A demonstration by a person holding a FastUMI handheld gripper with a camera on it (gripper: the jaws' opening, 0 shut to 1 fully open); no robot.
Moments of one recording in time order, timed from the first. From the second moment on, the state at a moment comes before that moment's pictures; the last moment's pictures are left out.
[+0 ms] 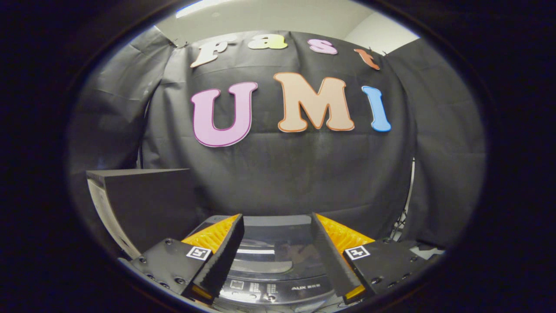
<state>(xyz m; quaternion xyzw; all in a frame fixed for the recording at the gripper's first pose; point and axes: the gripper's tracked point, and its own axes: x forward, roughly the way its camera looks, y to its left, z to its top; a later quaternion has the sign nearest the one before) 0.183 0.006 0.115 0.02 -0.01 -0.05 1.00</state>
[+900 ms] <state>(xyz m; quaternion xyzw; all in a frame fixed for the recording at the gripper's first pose) 0.094 -0.009 0.002 -0.02 -0.01 -0.01 1.00</state>
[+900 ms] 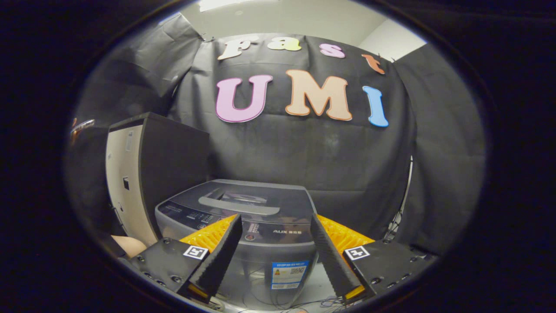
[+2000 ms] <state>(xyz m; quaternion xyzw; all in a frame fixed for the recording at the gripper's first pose) 0.050 -0.015 -0.029 0.02 0.03 -0.01 1.00</state>
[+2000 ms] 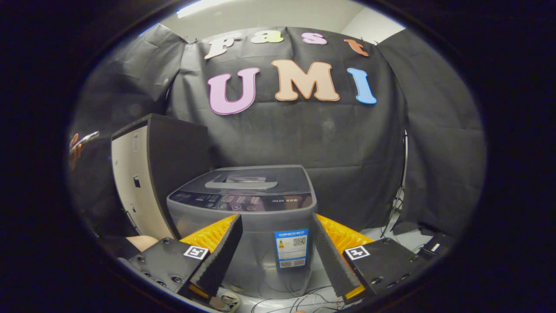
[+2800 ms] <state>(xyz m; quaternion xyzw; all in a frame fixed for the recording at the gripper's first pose) 0.021 -0.010 -0.018 0.01 0.00 0.00 1.00</state>
